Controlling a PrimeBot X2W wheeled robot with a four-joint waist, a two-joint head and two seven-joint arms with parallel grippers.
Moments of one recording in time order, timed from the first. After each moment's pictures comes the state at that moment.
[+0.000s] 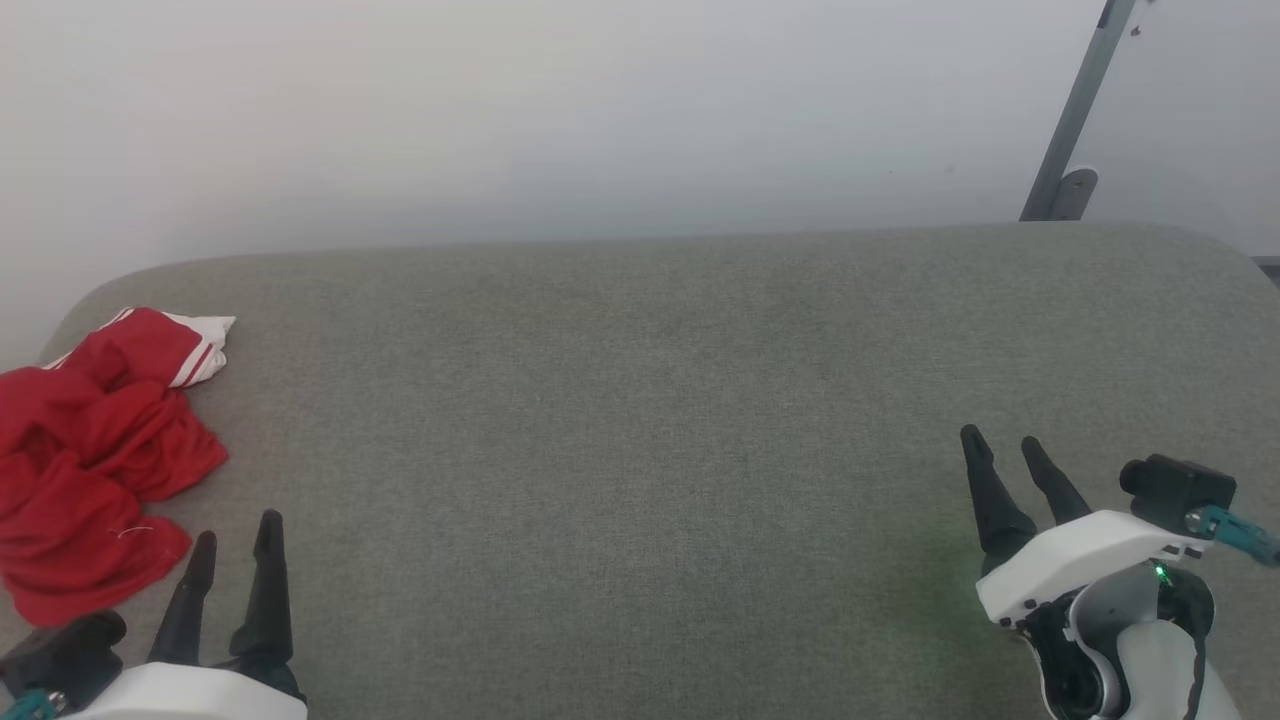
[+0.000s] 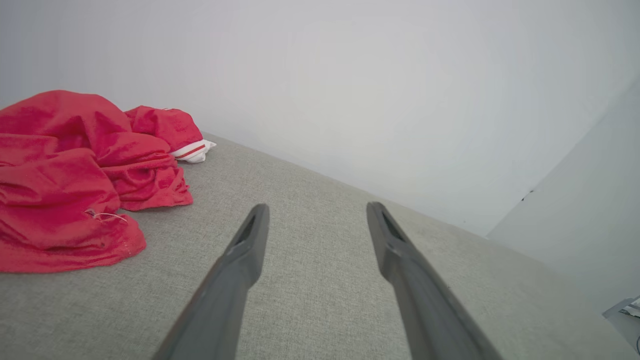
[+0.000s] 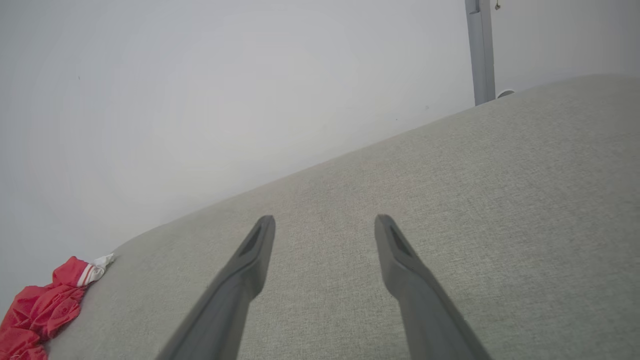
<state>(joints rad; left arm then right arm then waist) 0.07 0.22 0.10 0.12 -0.65 -0.09 -0.16 -0.20 -0.09 -0.03 0.38 0.55 0.13 -0.05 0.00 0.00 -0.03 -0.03</state>
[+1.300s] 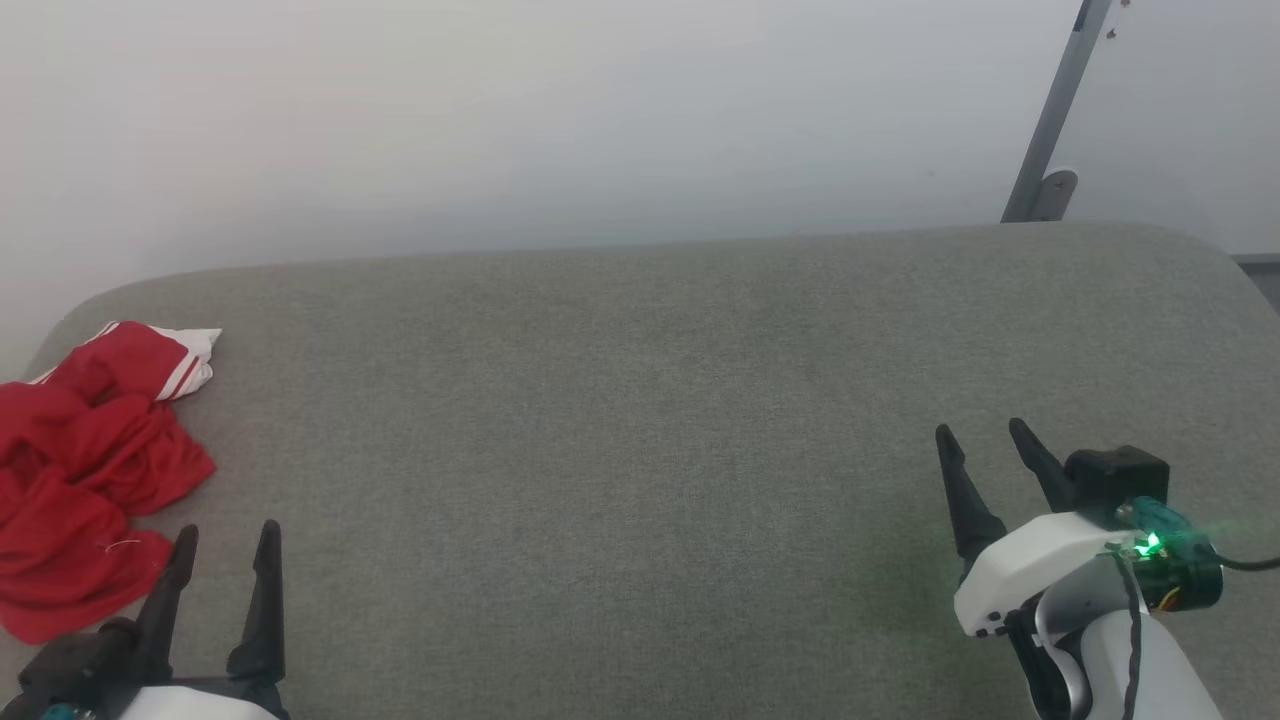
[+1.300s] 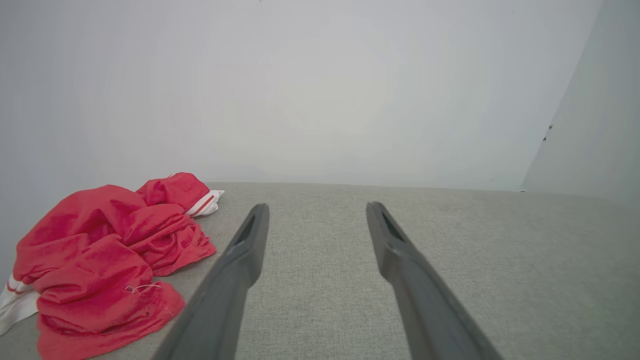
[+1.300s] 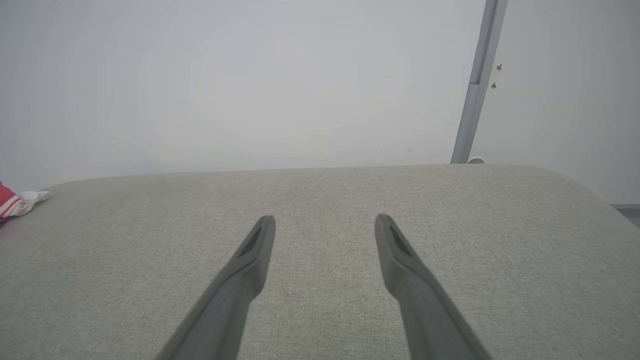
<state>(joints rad) 0.10 0.25 0.11 0.10 -0.35 -0.12 -0.24 -0.21 -0.08 0.00 0.38 0.20 0.13 -0.10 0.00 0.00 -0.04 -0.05</state>
